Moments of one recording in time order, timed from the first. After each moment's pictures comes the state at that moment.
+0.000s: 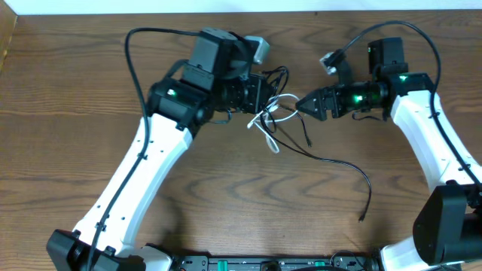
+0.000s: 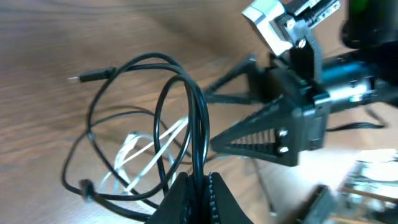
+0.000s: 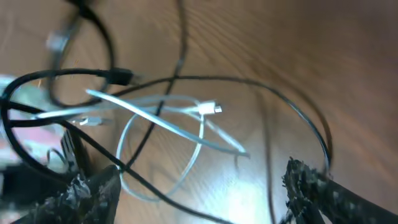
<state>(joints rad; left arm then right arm) -0.43 1.54 1.53 -0.79 0.50 -0.28 0.11 1.70 1.33 -0.75 -0.87 -0.20</state>
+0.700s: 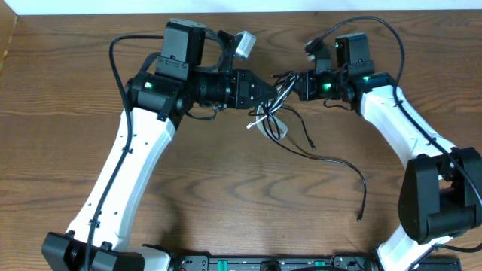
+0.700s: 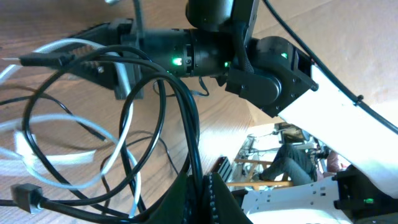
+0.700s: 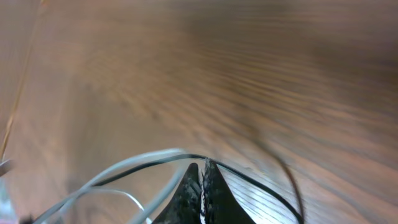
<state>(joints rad) -0.31 1.54 1.53 -0.79 0.96 -0.38 0.21 1.84 1.33 -0.38 -0.58 0.25</state>
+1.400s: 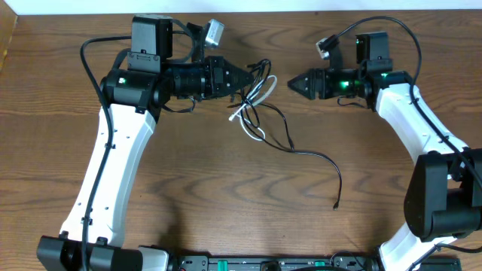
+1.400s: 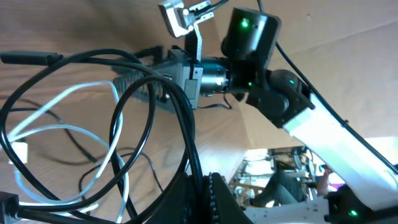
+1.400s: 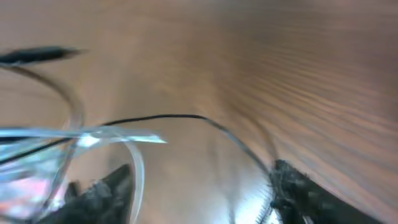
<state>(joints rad) -0.17 1.54 1.53 -0.79 1.01 -0.41 0.12 1.84 1.33 -0.40 -0.88 0.10</state>
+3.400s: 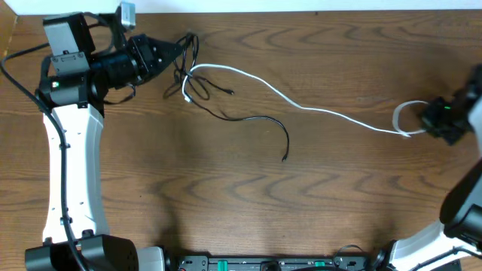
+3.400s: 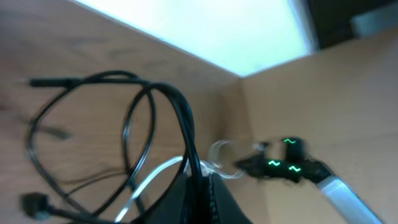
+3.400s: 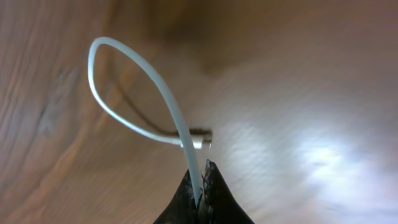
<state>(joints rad) 0.18 1.54 1.53 -0.74 0.94 -0.41 -0.48 1.83 1.33 -0.87 -0.14 0.44</state>
